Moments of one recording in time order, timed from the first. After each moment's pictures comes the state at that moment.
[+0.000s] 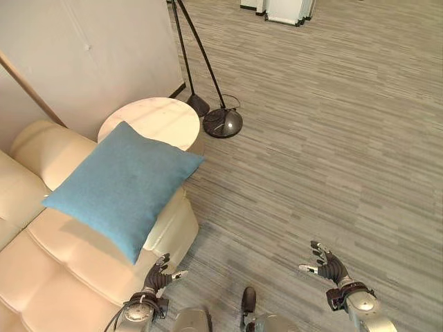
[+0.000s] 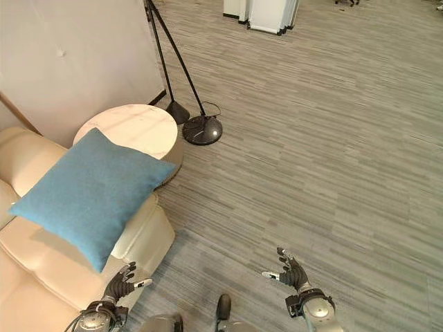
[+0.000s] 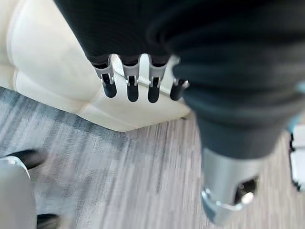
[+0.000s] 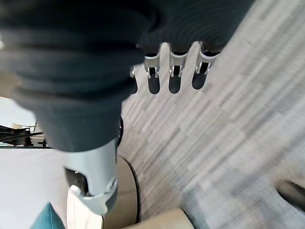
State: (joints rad) left arm 0.08 0.32 -0.18 0.76 -0.20 -0.19 0.08; right arm 0.10 -0.41 0.22 0.54 0.18 -0.15 0.00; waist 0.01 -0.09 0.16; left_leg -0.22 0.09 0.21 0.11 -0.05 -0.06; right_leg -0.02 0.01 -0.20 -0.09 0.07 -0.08
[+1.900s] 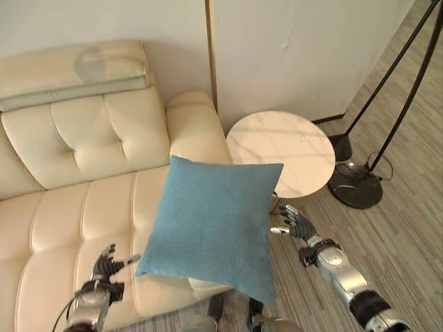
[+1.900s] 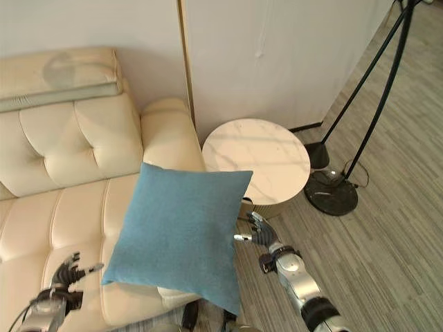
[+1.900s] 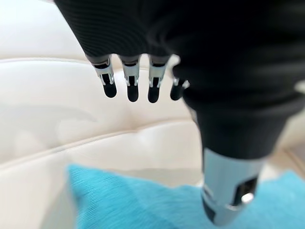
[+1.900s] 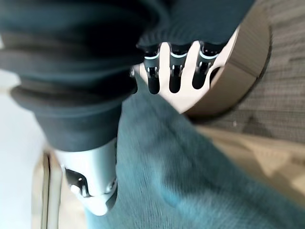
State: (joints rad) left arm -0.20 0.60 -0.11 0.96 -0.25 -0.18 0.13; right arm -0.35 -0.35 0.45 0.59 0.32 -0.12 0.02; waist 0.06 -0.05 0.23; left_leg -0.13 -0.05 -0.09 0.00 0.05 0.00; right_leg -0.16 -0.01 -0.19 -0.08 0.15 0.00
